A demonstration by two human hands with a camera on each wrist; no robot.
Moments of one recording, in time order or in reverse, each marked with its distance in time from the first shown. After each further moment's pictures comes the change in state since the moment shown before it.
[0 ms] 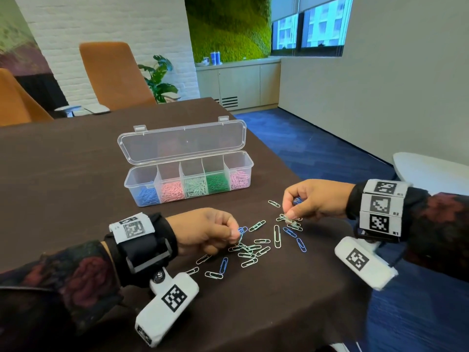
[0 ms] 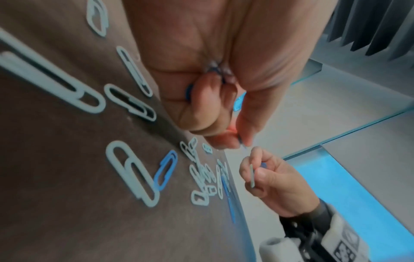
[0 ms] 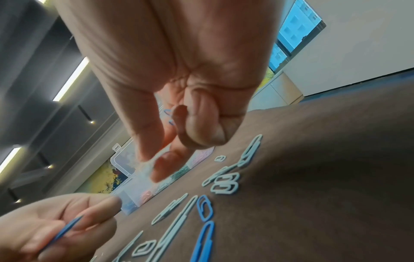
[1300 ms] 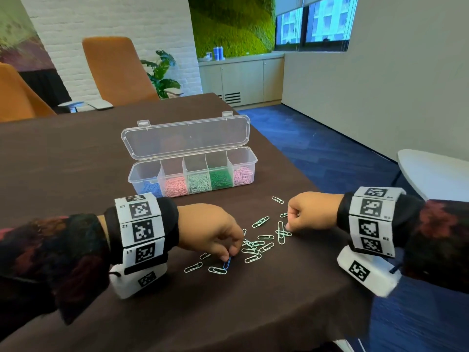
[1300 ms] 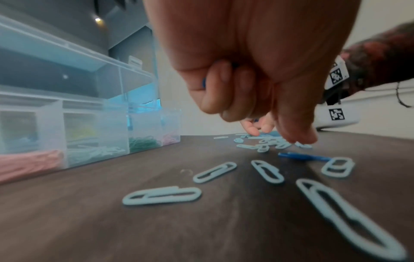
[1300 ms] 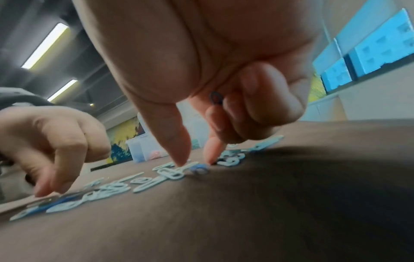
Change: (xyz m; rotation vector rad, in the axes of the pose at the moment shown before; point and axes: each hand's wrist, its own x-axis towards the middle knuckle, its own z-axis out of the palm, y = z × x) left_hand -0.004 0.022 -0.009 1.411 -0.253 0.207; right_hand 0.006 -0.014 0.029 -0.660 0.043 0.263
